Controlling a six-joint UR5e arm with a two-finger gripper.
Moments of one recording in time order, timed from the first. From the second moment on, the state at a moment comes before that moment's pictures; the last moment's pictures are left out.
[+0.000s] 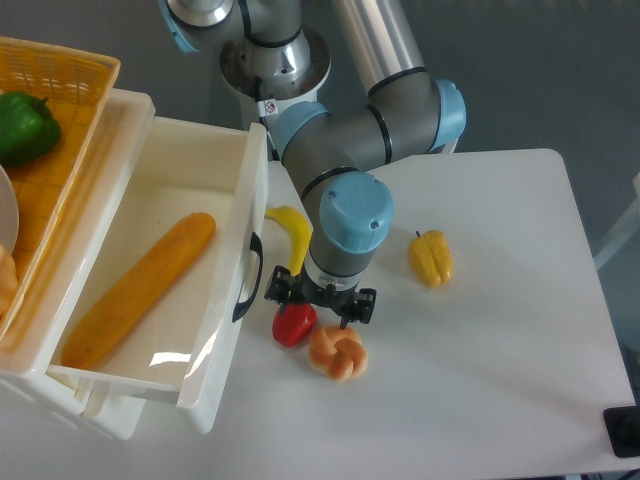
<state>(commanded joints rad) 2.41 -2.00 -1.54 -1.23 1.40 0.60</state>
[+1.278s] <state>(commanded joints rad) 2.37 -1.97 -1.54 -1.25 1.36 0.60</state>
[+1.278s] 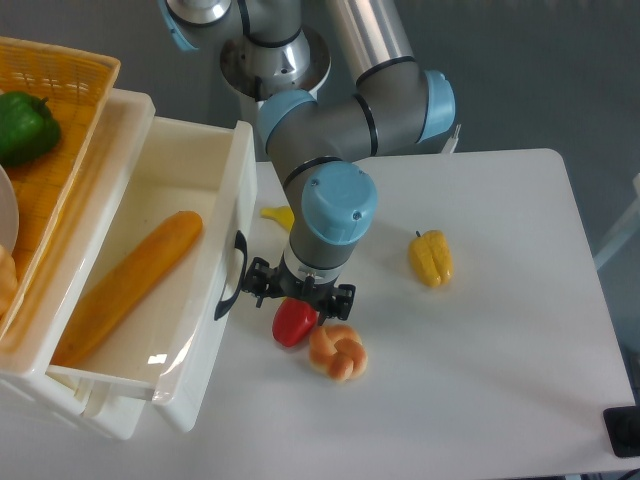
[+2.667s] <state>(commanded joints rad) 2.27 -1.95 -1.54 -1.25 1.31 0.57</state>
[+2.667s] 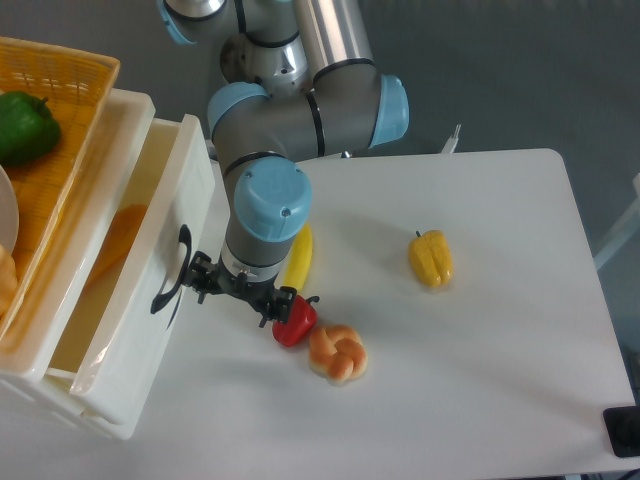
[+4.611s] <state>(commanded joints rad) 2.25 -1.94 -1.55 -1.25 1.29 0.48</state>
